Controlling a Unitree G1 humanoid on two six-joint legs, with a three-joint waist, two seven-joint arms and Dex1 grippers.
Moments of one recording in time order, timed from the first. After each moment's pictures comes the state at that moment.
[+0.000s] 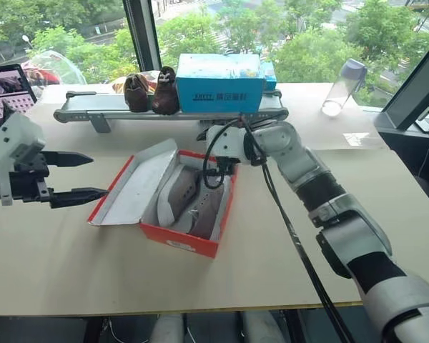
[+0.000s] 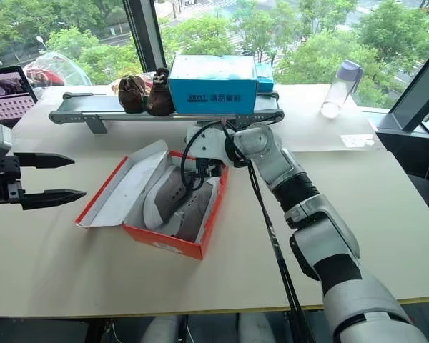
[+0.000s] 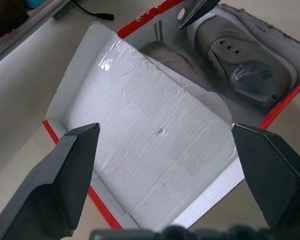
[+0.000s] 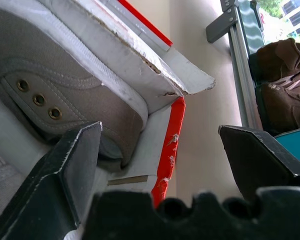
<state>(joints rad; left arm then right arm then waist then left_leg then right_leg) -0.23 1.26 0.42 -0.15 -0.63 0.66 -1.24 -1.18 -0.33 0.44 0.72 -0.18 -0.31 0.96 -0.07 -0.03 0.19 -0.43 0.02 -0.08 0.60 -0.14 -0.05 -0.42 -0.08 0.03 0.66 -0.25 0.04</state>
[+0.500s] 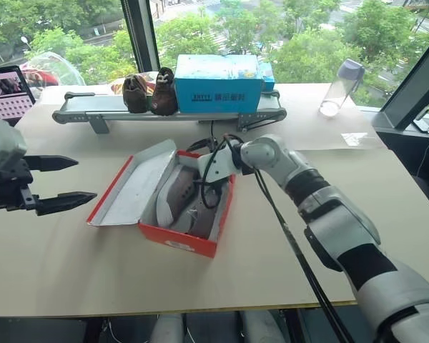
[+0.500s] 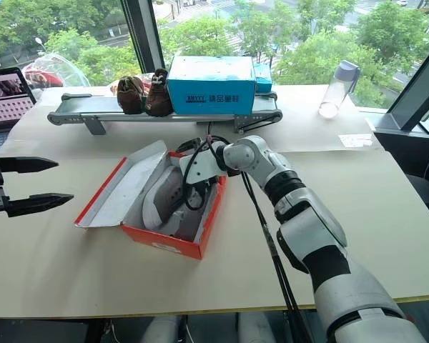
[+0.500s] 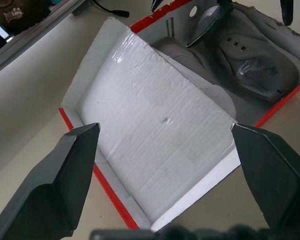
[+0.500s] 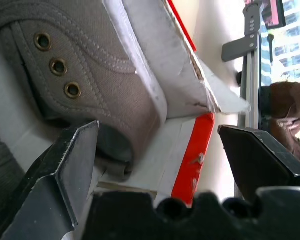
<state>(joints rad) -0.08 1.24 0.61 -0.24 -0.63 0.72 -1.21 -1.27 -0.25 0.51 1.05 -0.41 -0.70 0.76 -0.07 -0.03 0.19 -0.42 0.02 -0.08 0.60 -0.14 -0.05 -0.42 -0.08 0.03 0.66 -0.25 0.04</state>
